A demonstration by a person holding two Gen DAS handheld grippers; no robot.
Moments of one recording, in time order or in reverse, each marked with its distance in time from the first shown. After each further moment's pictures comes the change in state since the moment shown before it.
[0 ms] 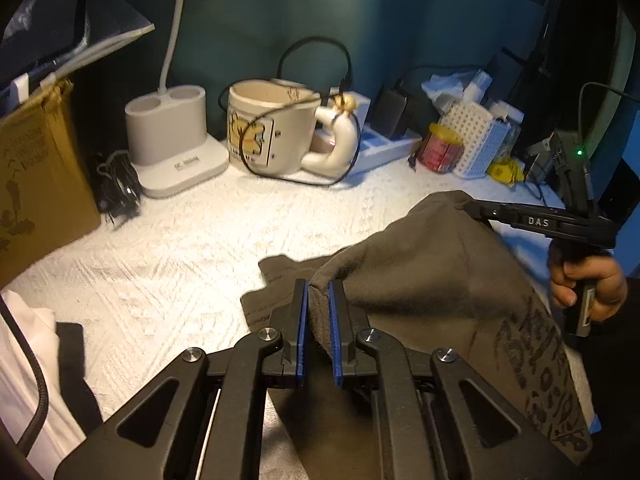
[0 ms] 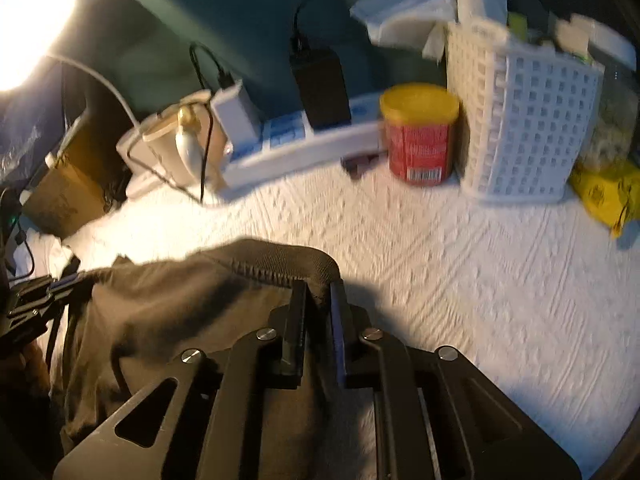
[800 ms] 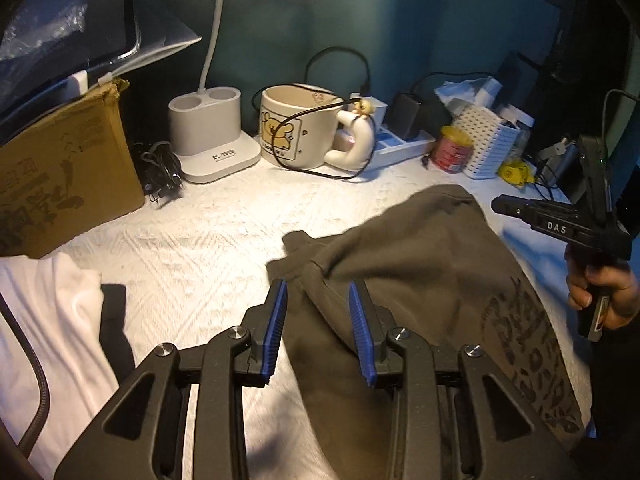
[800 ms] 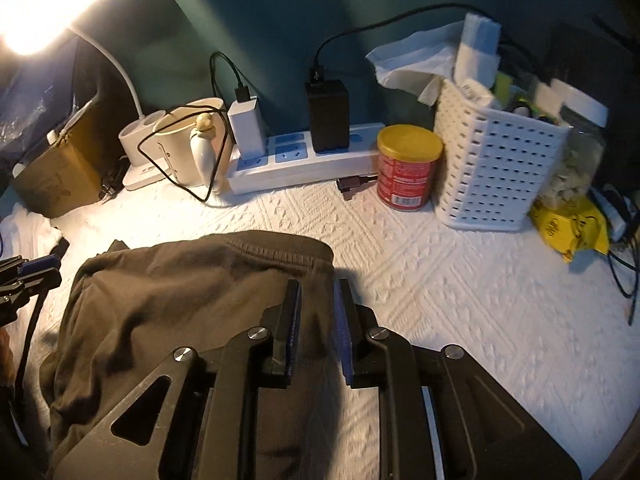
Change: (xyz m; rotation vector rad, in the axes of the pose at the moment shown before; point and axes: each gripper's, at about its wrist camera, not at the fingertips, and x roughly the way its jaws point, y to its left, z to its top) left arm -0.034 -0.005 -0.016 -0.034 0.016 0.080; right arm -0.032 0.020 -0.013 -0.082 -0.017 -0.124
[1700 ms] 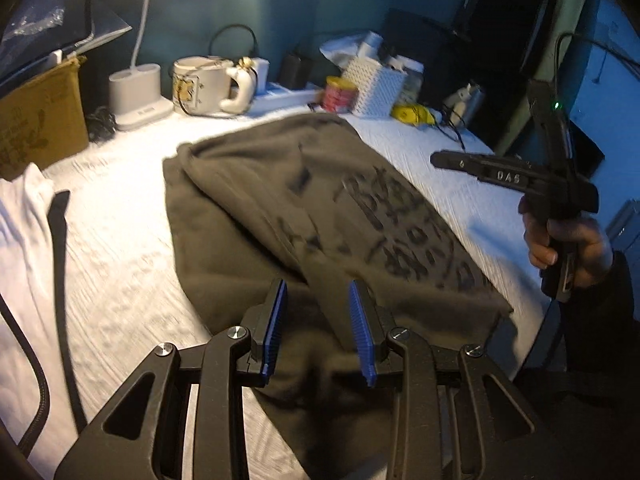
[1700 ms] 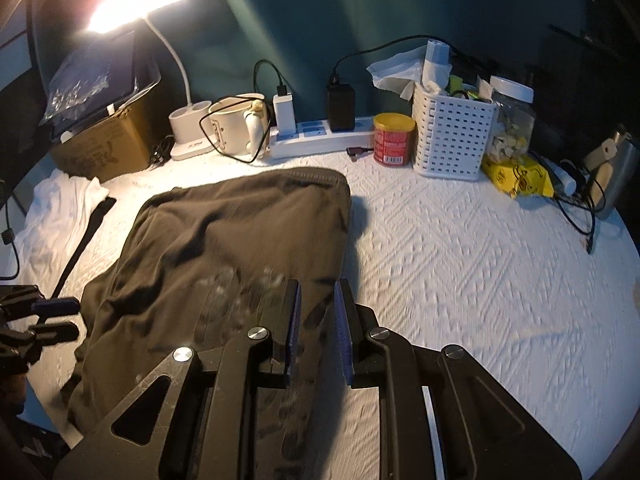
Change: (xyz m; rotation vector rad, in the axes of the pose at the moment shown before) left arm -0.057 -0.075 -0.101 0.093 0.049 -0.204; right arm -0.096 0.031 -0.087 -0.017 -0.039 -0.008
